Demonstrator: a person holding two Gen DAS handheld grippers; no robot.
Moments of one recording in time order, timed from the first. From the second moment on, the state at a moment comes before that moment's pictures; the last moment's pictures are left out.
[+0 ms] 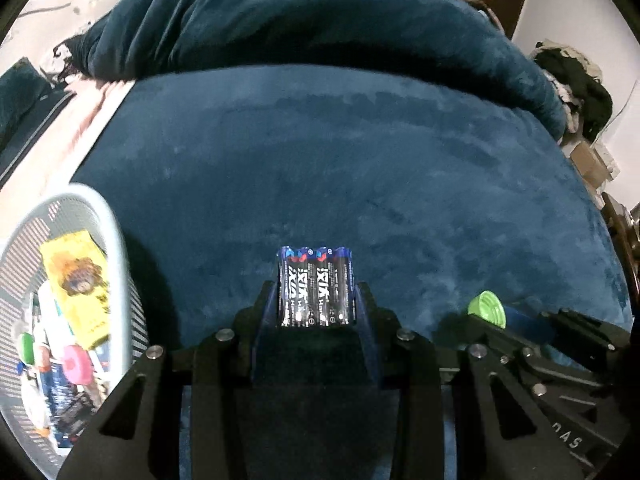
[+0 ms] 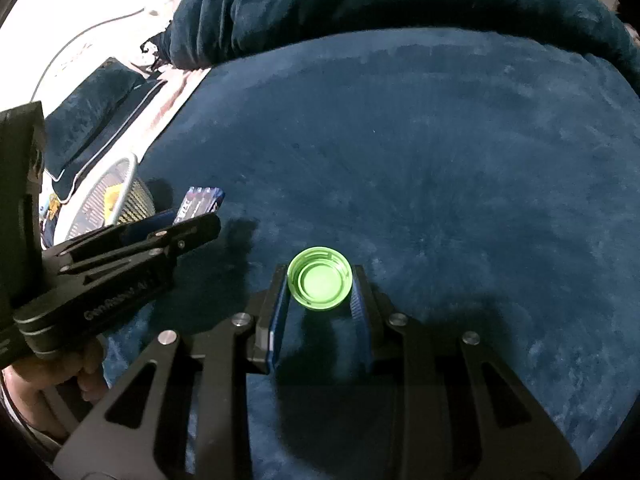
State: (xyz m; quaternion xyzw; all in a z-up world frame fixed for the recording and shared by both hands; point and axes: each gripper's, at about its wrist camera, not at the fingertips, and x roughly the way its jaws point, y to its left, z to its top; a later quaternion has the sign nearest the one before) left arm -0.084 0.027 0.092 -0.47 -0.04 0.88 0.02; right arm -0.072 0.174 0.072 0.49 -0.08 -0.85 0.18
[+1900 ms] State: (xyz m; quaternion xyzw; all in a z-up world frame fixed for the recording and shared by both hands) left arm 0.035 -0.189 0.145 -0.47 -0.15 0.84 -0.22; right arm -0.056 0.016 0.142 0.52 -0.10 -0.83 0.21
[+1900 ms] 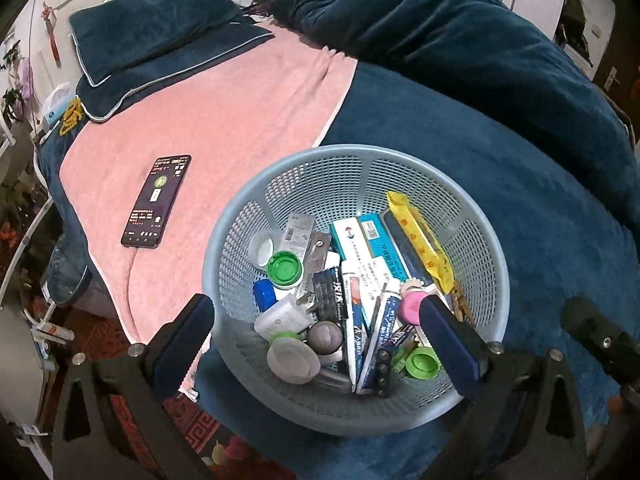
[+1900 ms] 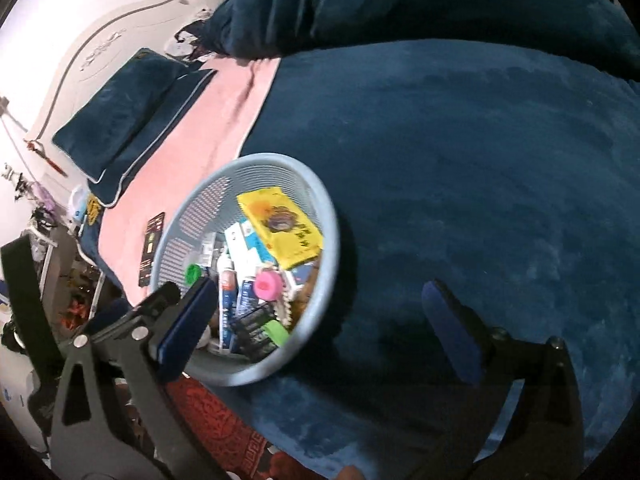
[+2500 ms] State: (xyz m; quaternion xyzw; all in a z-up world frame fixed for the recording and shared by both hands) left arm 0.028 -0.155 0.156 -0.47 -0.13 0.85 -0.18; right arm -0.048 0.049 0.144 0.52 -0.11 -0.83 0.16
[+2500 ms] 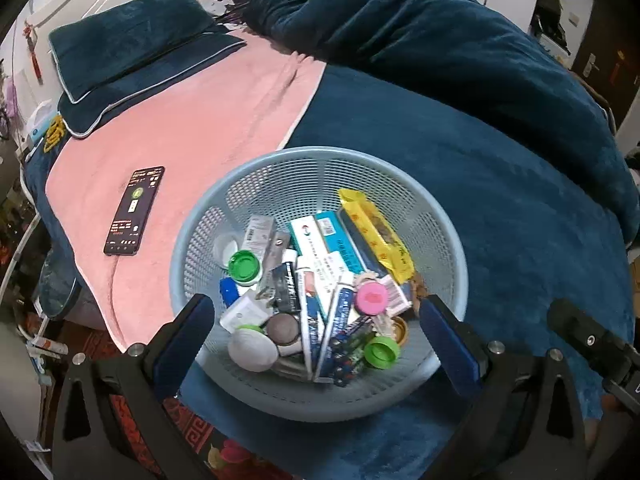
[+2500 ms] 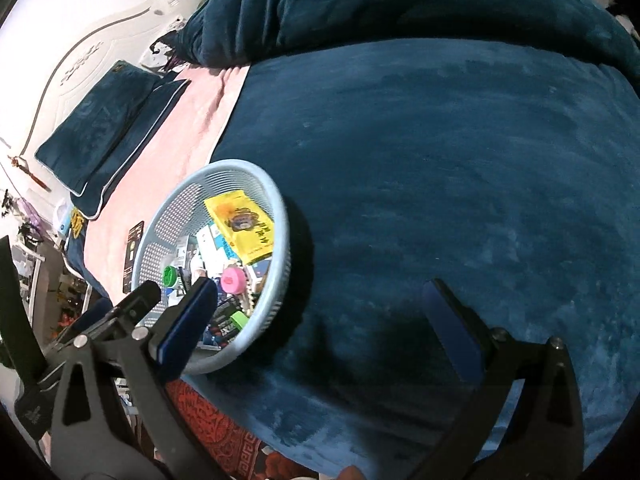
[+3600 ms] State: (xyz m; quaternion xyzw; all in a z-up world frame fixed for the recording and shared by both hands) left arm 0.014 -0.055 0.174 -0.45 -0.10 0.88 -0.10; right arm -0.030 0.131 0.152 0.51 -0.10 -0.85 0.11
